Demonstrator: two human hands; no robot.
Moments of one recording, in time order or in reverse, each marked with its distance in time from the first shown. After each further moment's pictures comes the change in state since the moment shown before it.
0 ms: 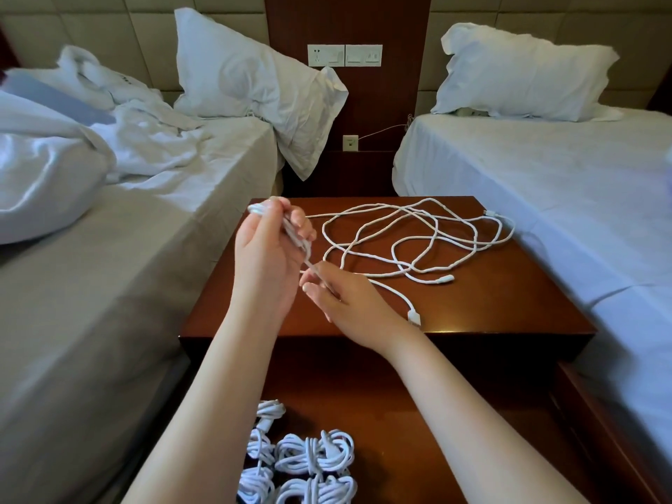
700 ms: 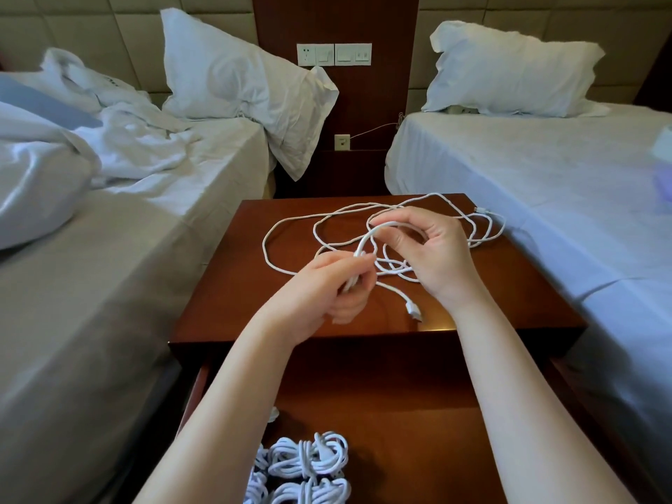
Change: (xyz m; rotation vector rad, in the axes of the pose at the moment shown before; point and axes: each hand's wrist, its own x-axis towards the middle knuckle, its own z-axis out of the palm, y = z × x) left_hand -0.022 -0.019 0.011 0.526 -0.662 -0.478; right_hand -0.013 0.005 -0.083 0.106 0.462 -0.167
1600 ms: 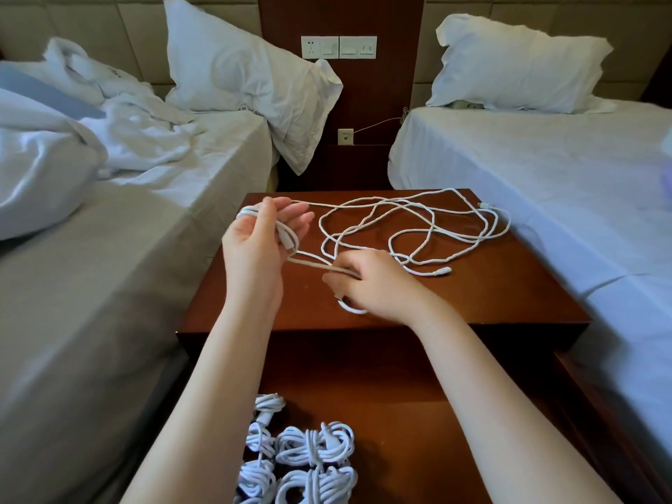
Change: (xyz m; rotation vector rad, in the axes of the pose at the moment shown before) left_hand -0.002 0.004 -0.037 -0.328 0.908 0.327; right_hand -0.008 -0.010 0.050 -0.317 -0.530 0.307
